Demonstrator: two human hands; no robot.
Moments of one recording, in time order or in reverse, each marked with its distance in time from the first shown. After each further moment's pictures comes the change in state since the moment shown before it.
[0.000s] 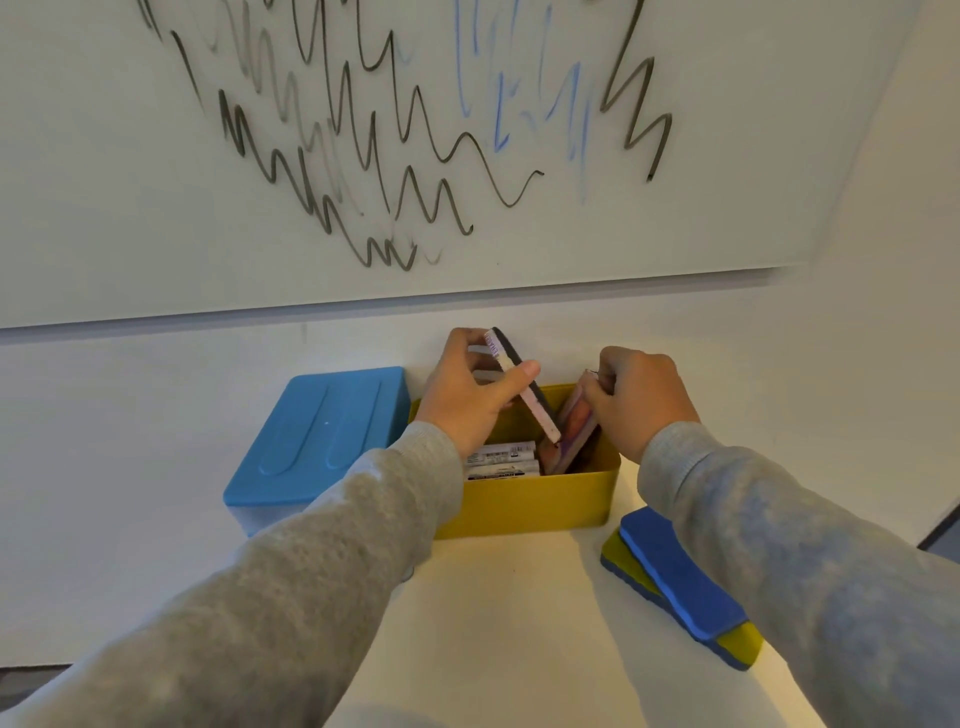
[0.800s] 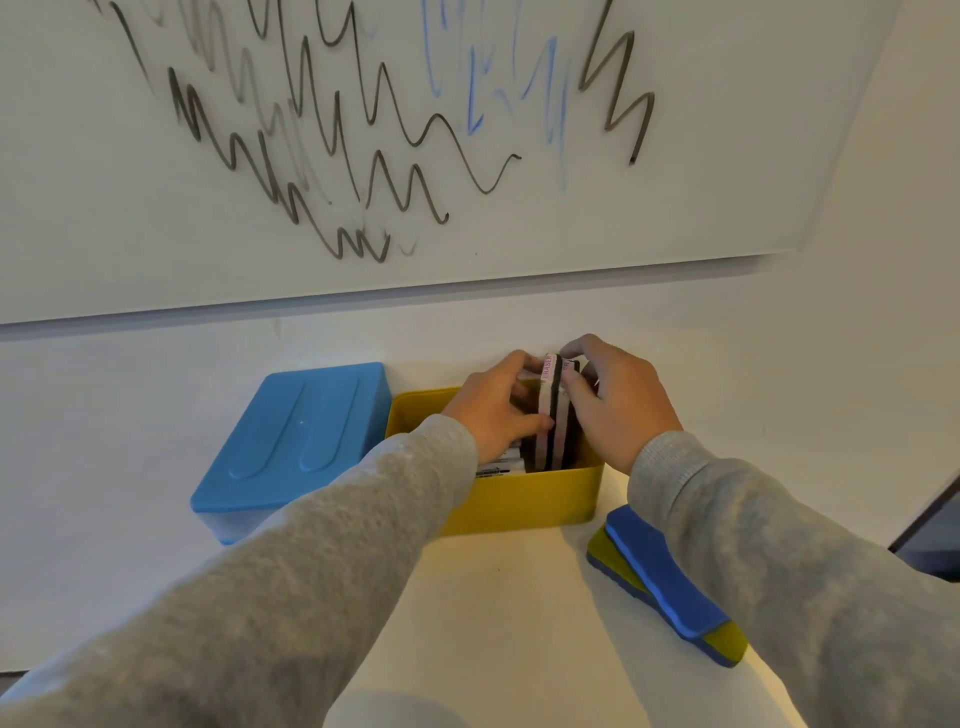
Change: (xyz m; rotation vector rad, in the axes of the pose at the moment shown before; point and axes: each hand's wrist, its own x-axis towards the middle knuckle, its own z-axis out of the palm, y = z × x) left_hand 0.024 -0.025 0.030 0.477 -0.324 0.065; right_hand -0.005 0.008 0.010 0.188 0.014 -0.134
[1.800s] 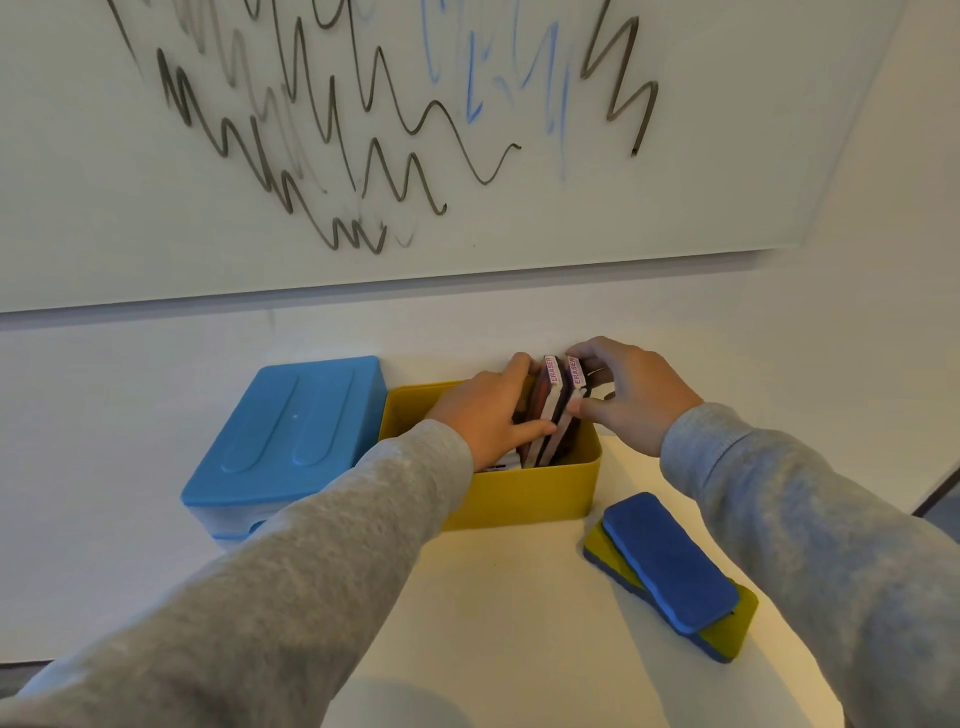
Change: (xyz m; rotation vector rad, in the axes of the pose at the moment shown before) left_hand -0.002 -0.005 0.002 0.501 0.060 0.117; right_hand 0.008 0.011 -0.025 -0.005 -0.278 0.047
